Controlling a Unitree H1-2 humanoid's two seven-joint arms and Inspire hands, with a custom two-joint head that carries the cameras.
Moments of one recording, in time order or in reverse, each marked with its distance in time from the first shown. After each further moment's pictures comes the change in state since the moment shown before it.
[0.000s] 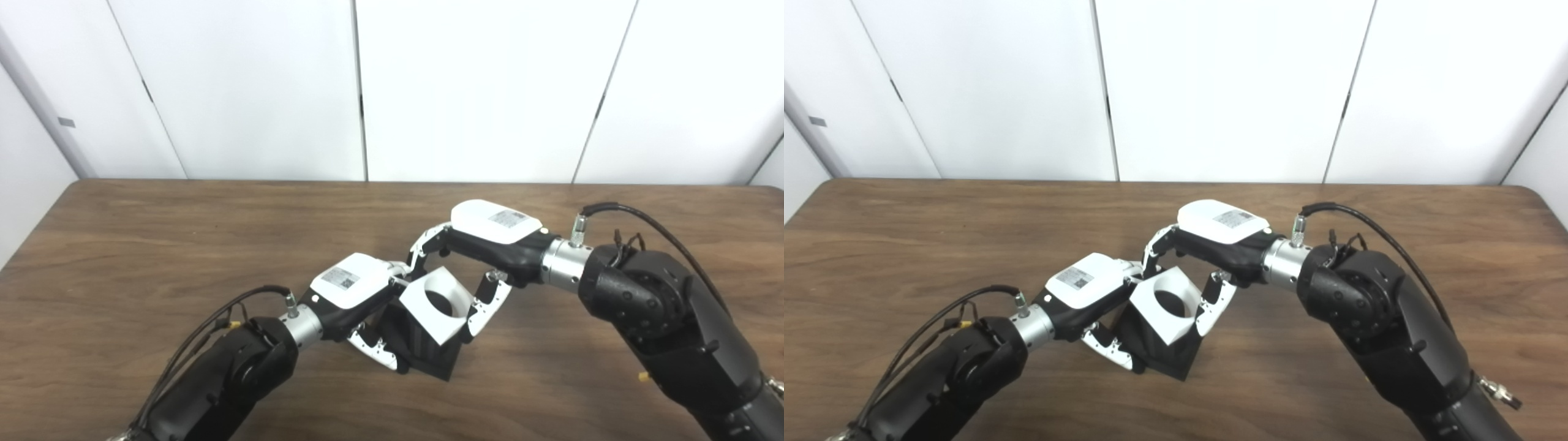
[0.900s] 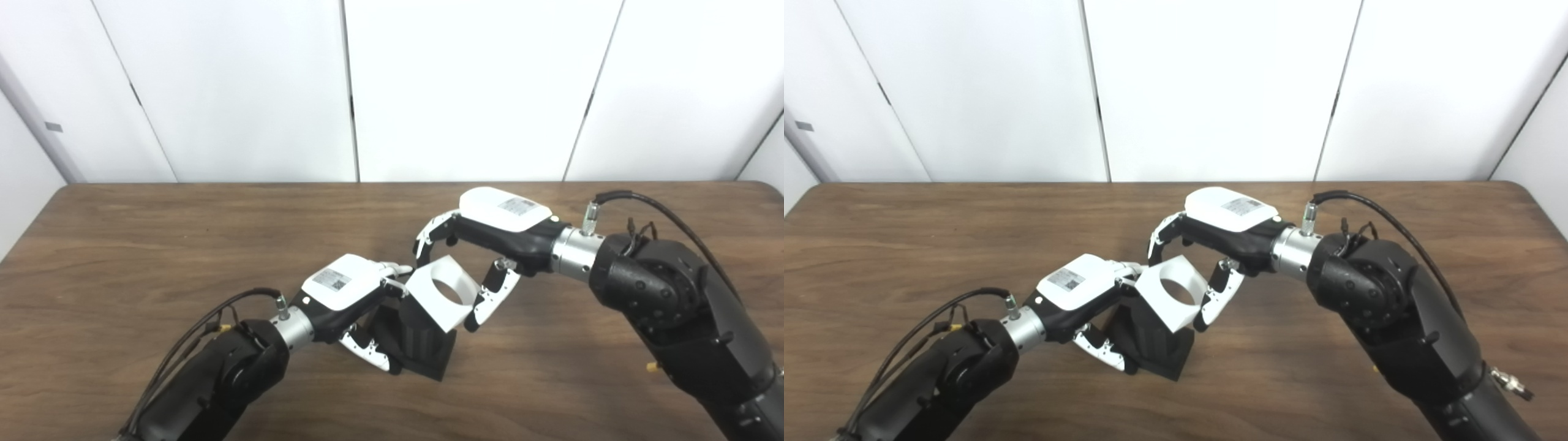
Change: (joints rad) left arm -0.001 0.008 0.006 0.011 -0.006 -0.026 0.003; right arm -0.003 -0.041 -0.034 -0.051 0.016 0.021 0.009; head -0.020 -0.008
